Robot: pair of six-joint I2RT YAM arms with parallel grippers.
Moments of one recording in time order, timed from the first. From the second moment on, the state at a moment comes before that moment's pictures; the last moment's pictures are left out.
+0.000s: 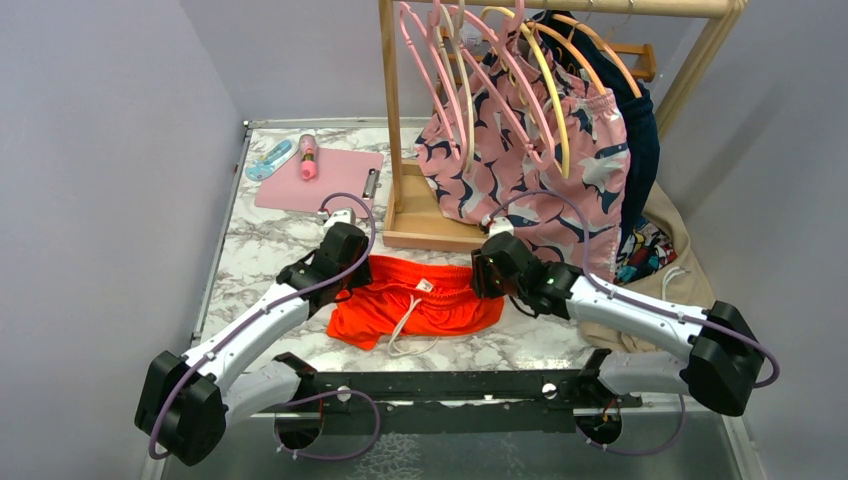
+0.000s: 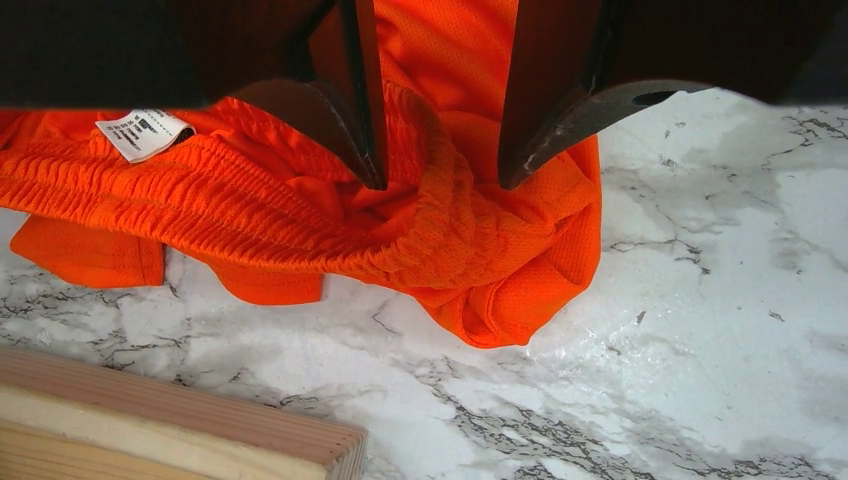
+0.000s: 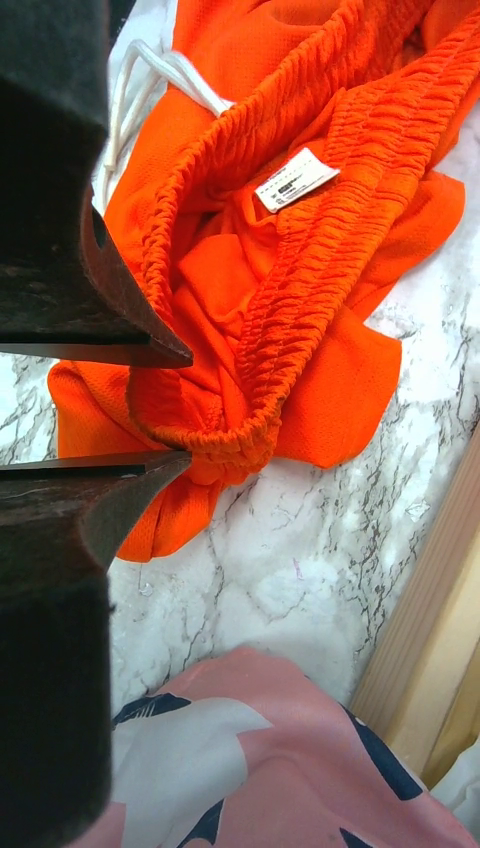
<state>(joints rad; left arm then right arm) -0.54 1.03 0.64 -0.45 -0.25 -0.58 0.89 1.21 0.73 -0.31 0.25 0.48</state>
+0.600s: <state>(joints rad) -0.54 1.02 0.63 -0.45 -0.25 -0.58 0.89 1.15 0.73 -0.32 0.25 0.47</state>
